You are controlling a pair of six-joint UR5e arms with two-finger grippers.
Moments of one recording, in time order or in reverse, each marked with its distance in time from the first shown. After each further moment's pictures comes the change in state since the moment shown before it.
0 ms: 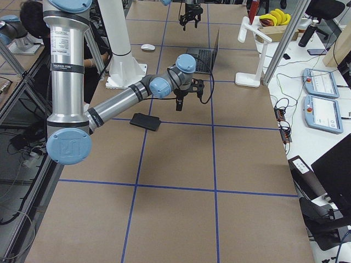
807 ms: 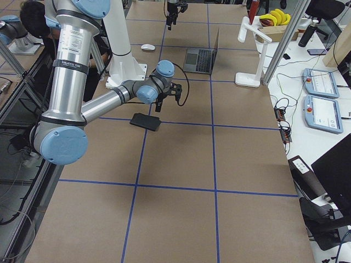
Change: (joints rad) left arm 0.212 0.212 -0.184 -0.054 0.097 -0.769; right arm -0.243 -0.195 0.034 0.260 -0.102 0.222
